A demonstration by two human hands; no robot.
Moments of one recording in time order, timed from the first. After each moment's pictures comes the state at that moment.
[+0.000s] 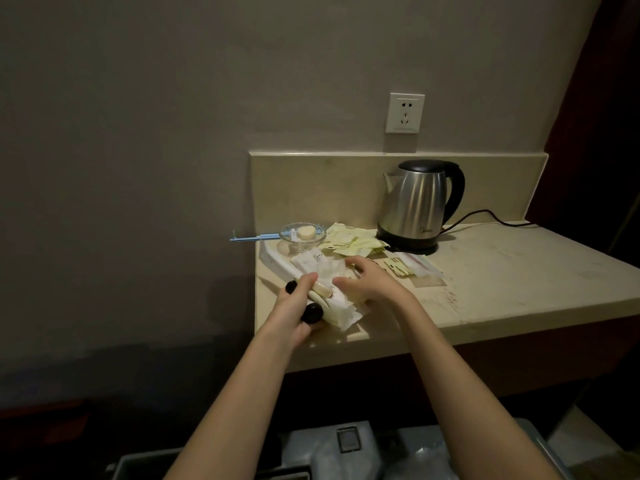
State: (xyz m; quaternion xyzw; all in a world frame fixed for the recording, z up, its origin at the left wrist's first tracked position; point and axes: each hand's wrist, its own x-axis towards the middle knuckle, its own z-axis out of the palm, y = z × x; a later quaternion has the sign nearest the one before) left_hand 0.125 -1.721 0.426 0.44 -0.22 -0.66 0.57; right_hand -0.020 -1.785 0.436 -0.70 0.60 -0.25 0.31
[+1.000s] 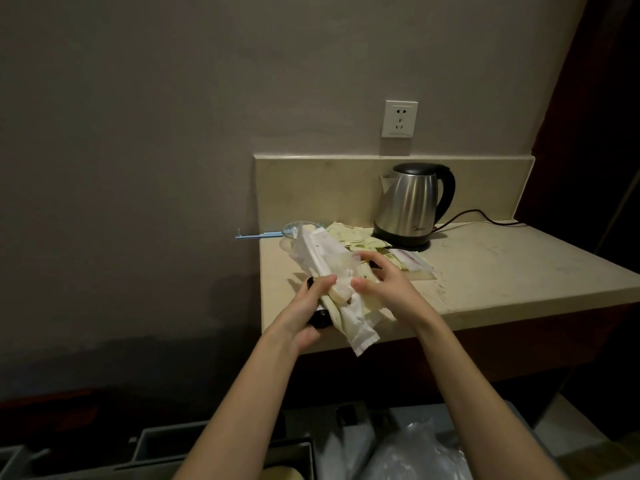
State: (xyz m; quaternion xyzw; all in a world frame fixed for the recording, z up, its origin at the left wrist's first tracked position) left_hand 0.116 -1.680 0.436 0.36 -0.31 -0.70 0.53; right_hand -0.046 -1.711 0.448 -0.66 0.43 -0.44 0.42
